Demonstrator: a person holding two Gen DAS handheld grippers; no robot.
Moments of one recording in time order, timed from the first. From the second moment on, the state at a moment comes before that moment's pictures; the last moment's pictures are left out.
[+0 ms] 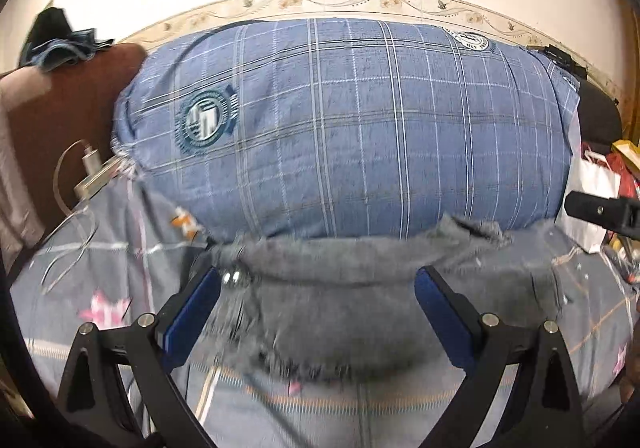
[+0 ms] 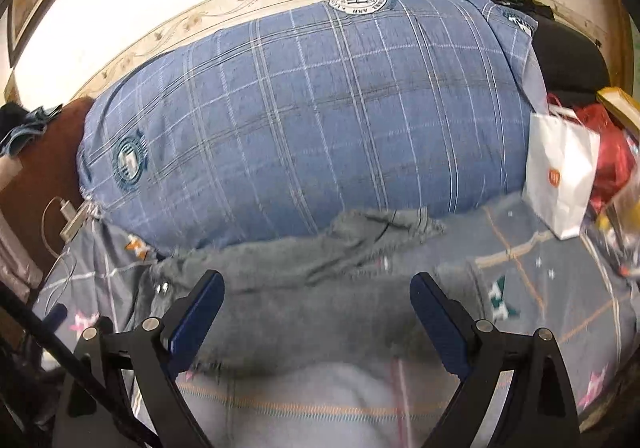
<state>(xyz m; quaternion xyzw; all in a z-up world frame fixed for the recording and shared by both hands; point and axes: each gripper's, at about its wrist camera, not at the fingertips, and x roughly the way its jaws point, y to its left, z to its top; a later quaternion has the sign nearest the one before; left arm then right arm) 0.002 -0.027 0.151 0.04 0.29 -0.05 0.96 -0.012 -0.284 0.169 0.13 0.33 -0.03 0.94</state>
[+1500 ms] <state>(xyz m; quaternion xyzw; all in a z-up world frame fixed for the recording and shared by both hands) 0.137 -0.067 0.051 0.02 0.41 -0.11 0.91 0.267 -0.423 -0.050 0.37 0.48 -0.20 0.77</state>
